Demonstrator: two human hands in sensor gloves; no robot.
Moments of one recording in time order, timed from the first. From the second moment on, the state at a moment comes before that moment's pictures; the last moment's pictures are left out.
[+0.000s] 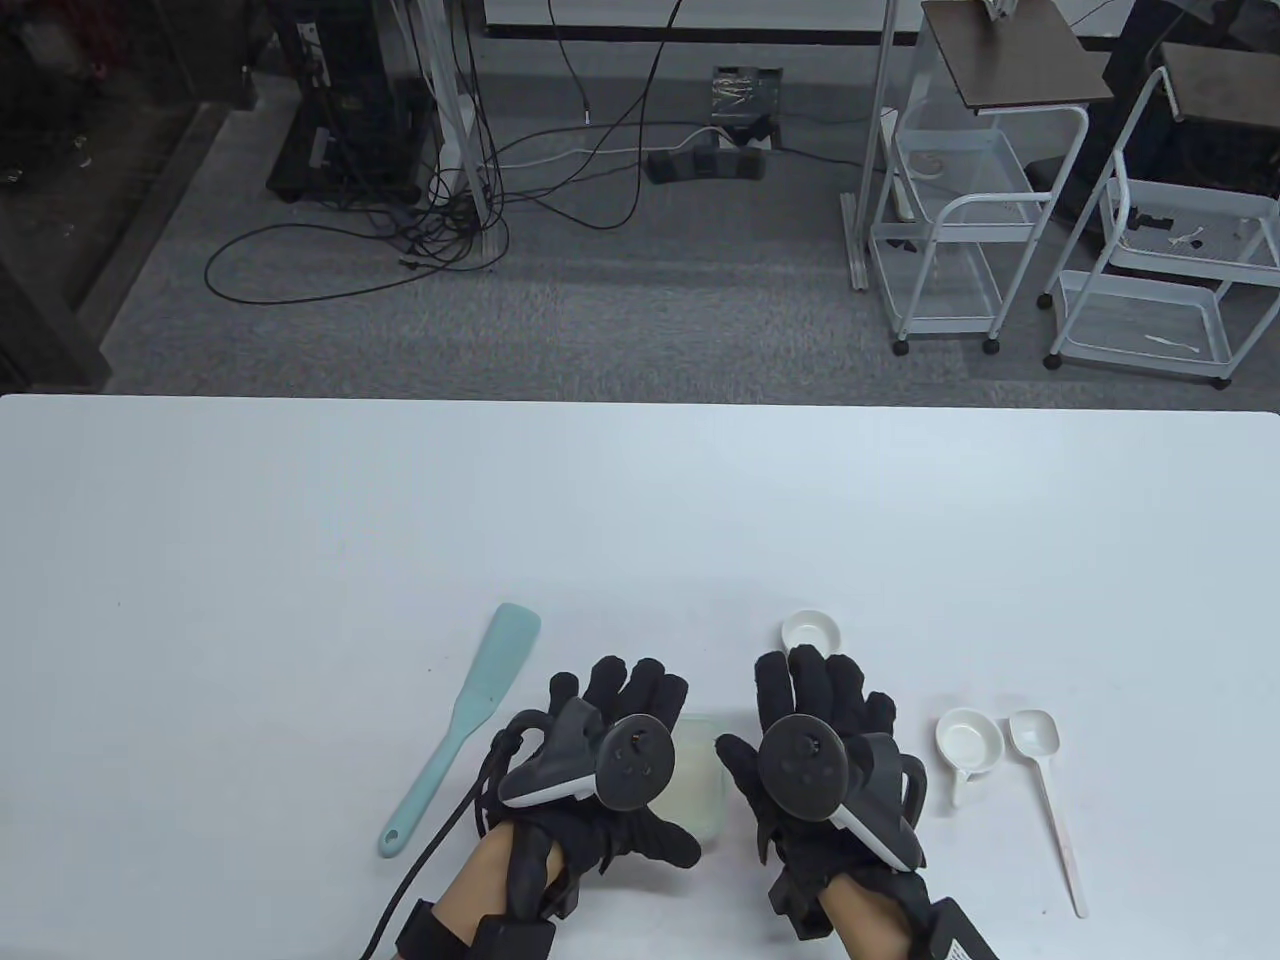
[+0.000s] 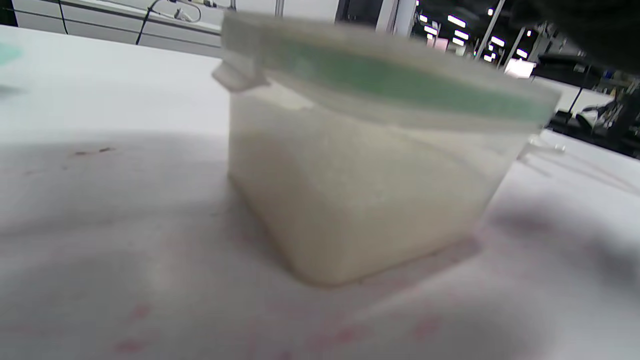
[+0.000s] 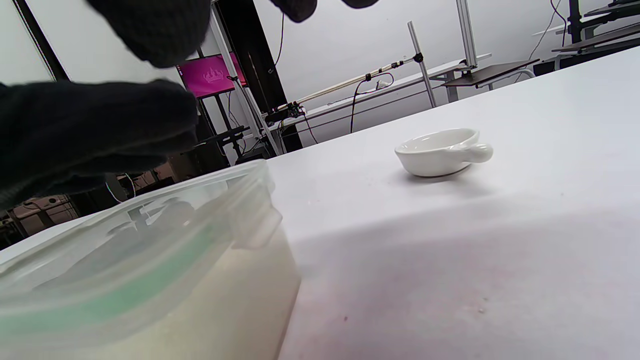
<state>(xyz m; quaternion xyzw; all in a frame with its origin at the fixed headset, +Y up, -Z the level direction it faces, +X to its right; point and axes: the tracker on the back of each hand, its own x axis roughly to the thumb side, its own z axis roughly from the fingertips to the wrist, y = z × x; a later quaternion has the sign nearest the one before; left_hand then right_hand) -0.065 -0.718 -0.260 -0.16 -0.30 0.05 0.94 0.118 -0.686 -0.237 0.07 0.00 0.98 0.17</state>
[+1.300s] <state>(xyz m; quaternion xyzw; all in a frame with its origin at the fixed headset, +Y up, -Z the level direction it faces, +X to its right) -0.184 -0.665 -0.291 -0.04 -0.07 0.12 0.99 0.124 -0.679 -0.236 0.06 -0.02 0.98 0.20</state>
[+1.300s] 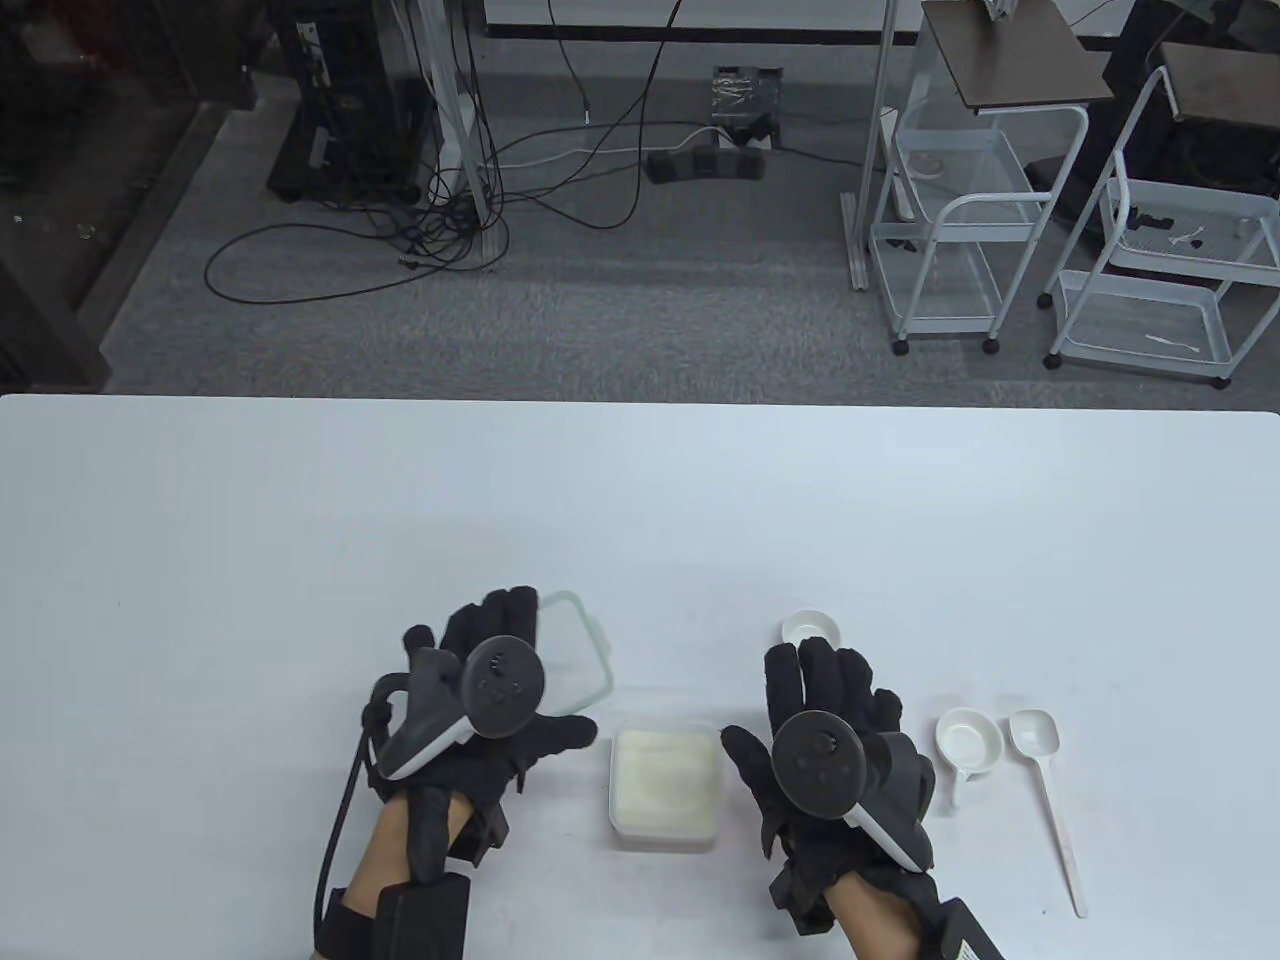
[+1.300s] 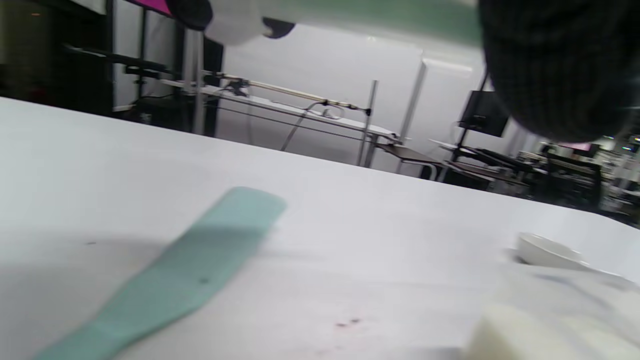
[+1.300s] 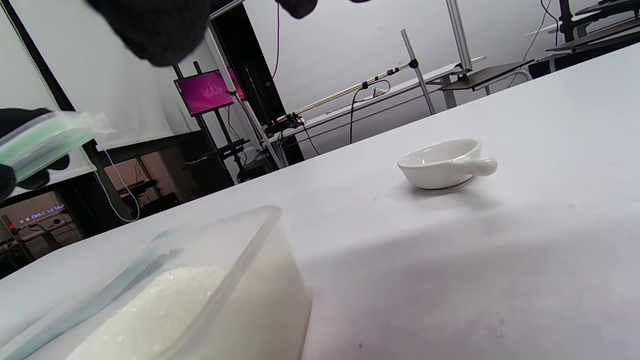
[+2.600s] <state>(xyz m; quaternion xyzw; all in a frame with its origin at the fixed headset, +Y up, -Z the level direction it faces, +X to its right) -0.319 -0.755 -0.308 -0.26 0.21 0.08 0.94 0.121 -0.680 -0.235 0.06 -0.01 0.98 0.18</state>
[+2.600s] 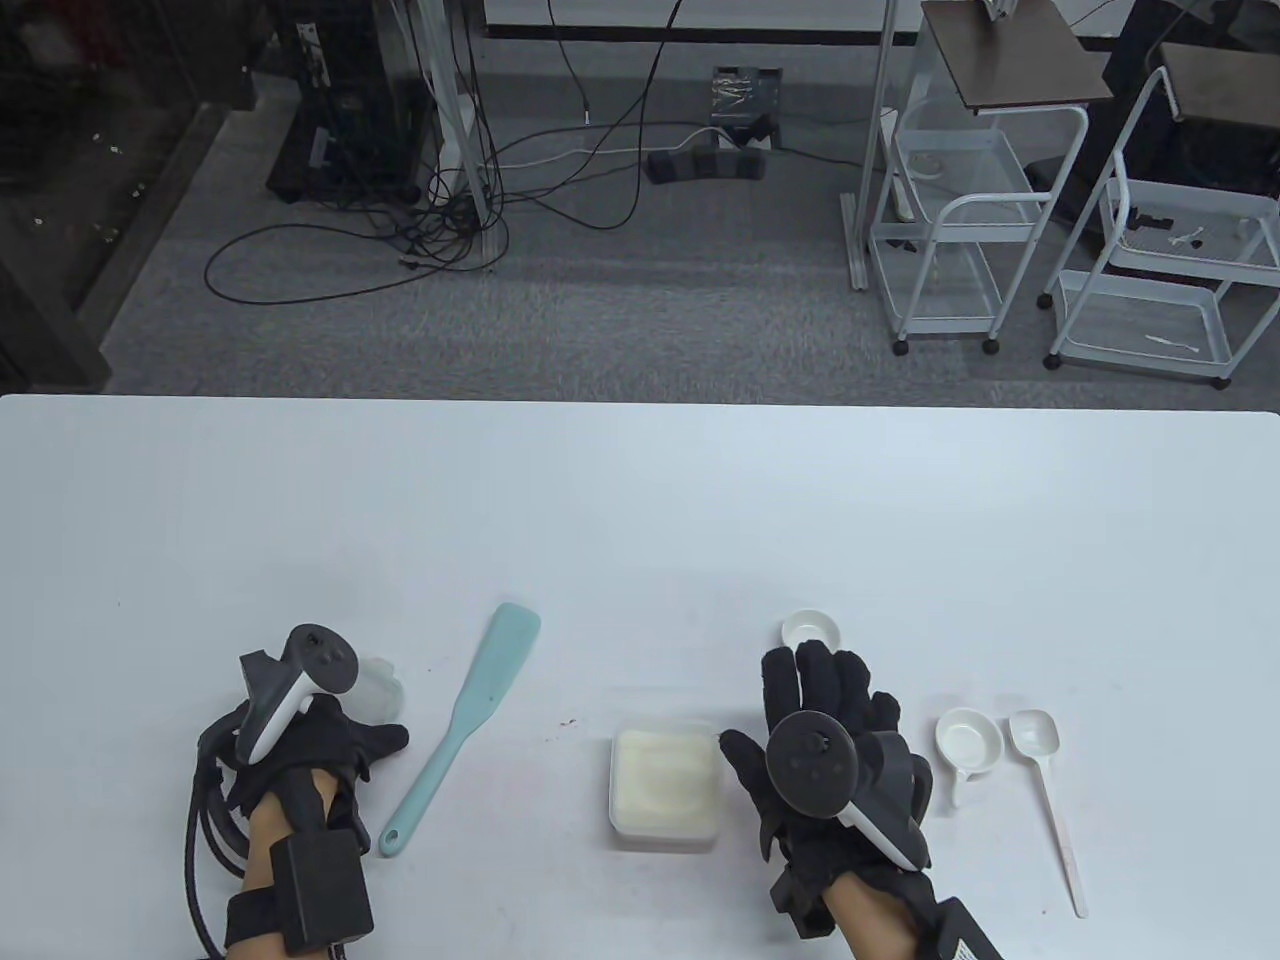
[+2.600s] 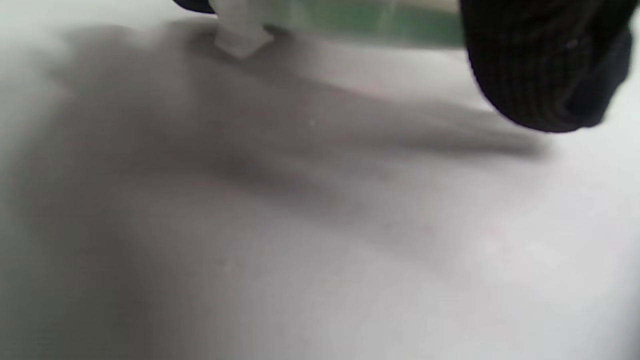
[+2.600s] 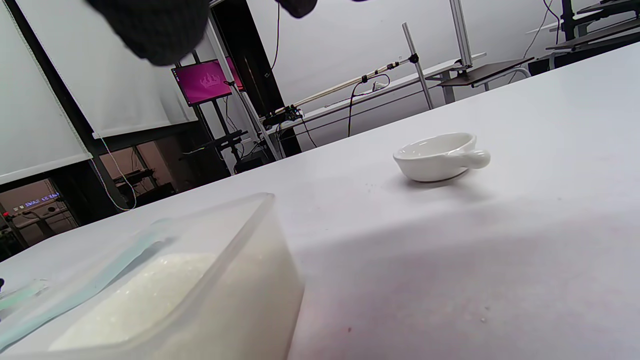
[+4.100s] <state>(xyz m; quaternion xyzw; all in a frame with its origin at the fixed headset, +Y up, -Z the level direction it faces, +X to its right) -0.136 -0.655 -0.262 0.01 -0.16 0.11 0.98 0.125 -0.679 -0.236 0.05 0.00 0.98 0.19</state>
